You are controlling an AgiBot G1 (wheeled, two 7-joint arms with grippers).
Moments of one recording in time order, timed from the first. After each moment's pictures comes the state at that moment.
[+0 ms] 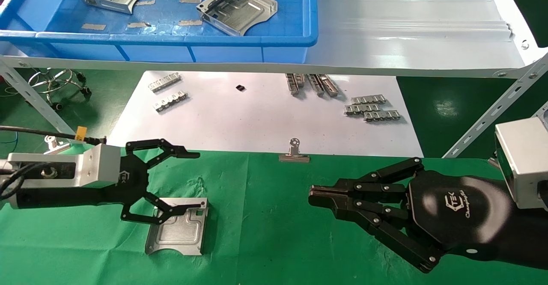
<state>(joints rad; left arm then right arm) -1.63 0.87 0.86 -0.29 0.97 1.60 0.66 1.10 -0.55 -0.42 1.24 -0.63 -1.43 0.11</state>
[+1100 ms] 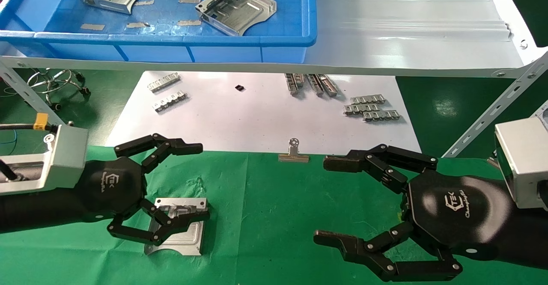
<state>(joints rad) -1.31 0.72 0.52 -0.87 0.83 1.54 0.16 1.10 -0.55 -0.42 1.24 -0.63 -1.43 0.11</state>
